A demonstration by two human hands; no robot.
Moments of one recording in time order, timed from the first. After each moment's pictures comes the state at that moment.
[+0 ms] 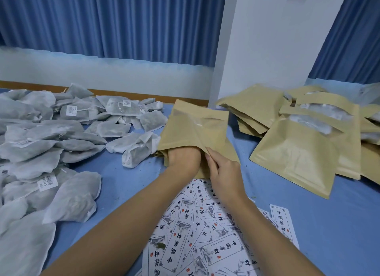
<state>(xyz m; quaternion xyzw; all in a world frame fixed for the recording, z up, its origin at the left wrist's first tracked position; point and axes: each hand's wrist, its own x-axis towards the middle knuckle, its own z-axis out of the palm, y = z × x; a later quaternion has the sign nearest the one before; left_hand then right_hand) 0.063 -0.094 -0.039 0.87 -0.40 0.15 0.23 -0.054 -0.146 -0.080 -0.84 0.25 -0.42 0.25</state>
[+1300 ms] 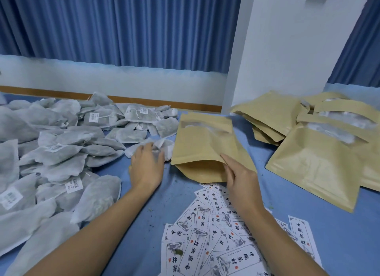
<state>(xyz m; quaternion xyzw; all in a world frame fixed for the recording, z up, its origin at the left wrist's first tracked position) 0.145 0.006 -0.070 0.88 -0.23 0.08 0.41 -0.061 -0.133 -0.069 -0.84 0.24 -0.43 0.21</state>
